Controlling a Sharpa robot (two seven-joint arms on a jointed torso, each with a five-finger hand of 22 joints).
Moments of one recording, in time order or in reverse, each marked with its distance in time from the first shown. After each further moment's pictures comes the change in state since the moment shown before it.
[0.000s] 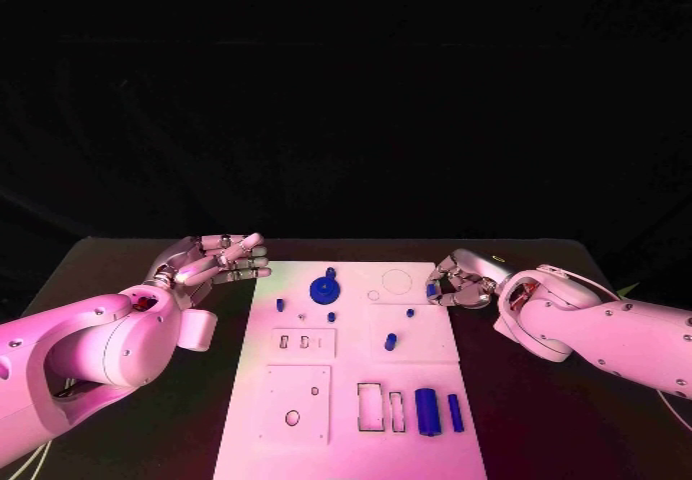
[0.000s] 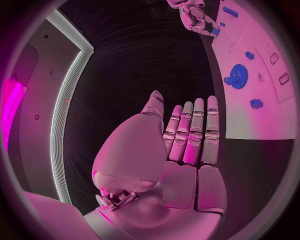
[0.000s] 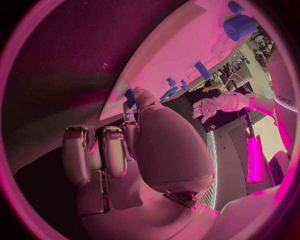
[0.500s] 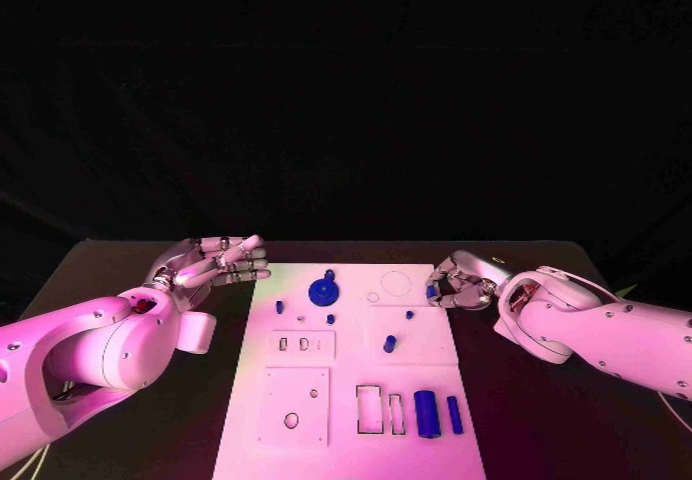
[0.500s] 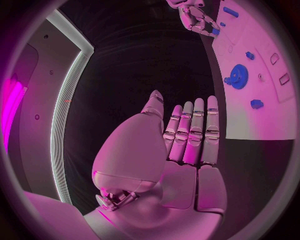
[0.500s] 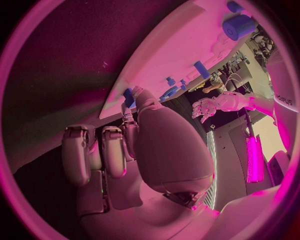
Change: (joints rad) left arm 0.000 0.000 0.000 0.000 0.000 0.000 0.002; left_hand 0.000 0.000 0.000 0.000 0.000 0.000 0.000 0.000 0.000 0.000 0.000 0.000 0.000 0.000 0.000 0.000 0.000 0.000 0.000 0.000 0.000 0.000; right arm 0.002 -0.004 -0.001 0.004 0.001 -0.001 0.003; right_hand 0.000 -0.011 -0.018 0.004 0.009 -0.045 0.021 -0.023 -0.009 -0.007 0.015 -0.001 -0.001 0.001 0.014 0.000 0.000 0.000 0.000 0.007 -0.008 0.000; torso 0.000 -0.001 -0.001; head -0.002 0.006
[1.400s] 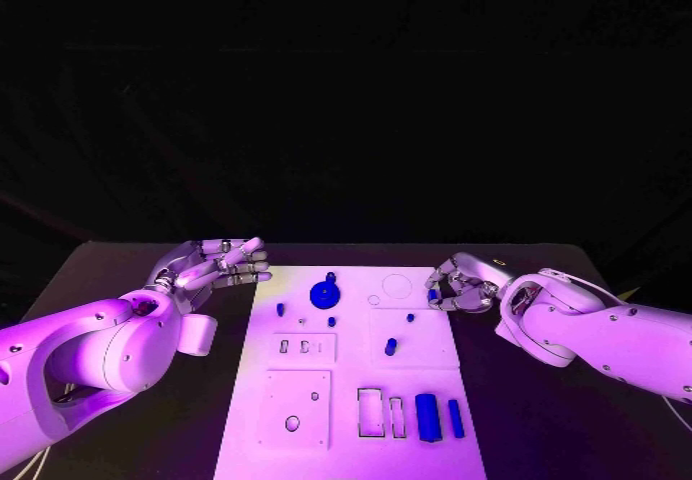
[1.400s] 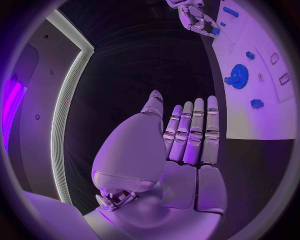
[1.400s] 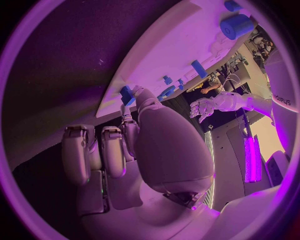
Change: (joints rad) left arm 0.000 0.000 0.000 0.000 0.000 0.000 0.003; left_hand -0.005 -0.005 0.000 0.000 0.000 0.000 0.000 0.004 0.000 0.000 0.000 0.004 0.000 0.000 0.000 0.004 -0.001 0.000 0.000 0.000 0.004 0.002; right arm 0.005 -0.008 0.000 0.014 -0.006 -0.002 0.013; right_hand -0.004 -0.012 -0.004 -0.004 0.013 -0.027 0.013 -0.015 -0.006 -0.007 0.007 -0.008 0.000 0.000 0.007 0.000 0.000 0.000 0.000 0.007 0.000 0.000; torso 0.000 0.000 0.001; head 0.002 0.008
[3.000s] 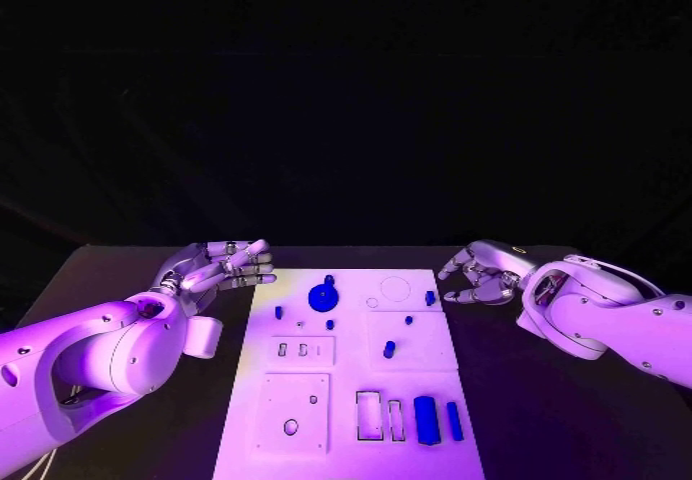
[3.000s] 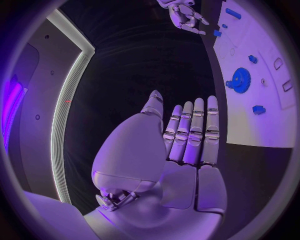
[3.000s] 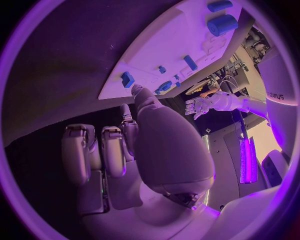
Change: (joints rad) left arm 0.000 0.023 0.000 -0.006 -0.001 -0.004 0.002; left_hand 0.000 0.000 0.003 0.003 0.000 0.000 0.000 0.000 0.000 0.000 0.000 0.000 0.000 0.000 0.000 0.004 0.000 0.000 0.000 0.000 0.000 0.002; right arm 0.064 -0.105 0.000 0.098 -0.044 0.051 -0.004; right_hand 0.020 -0.013 -0.003 -0.014 -0.003 -0.016 0.005 -0.007 -0.001 -0.012 0.000 -0.016 -0.003 0.000 0.000 -0.004 0.000 0.000 0.000 0.000 -0.004 0.000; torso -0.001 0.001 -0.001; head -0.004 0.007
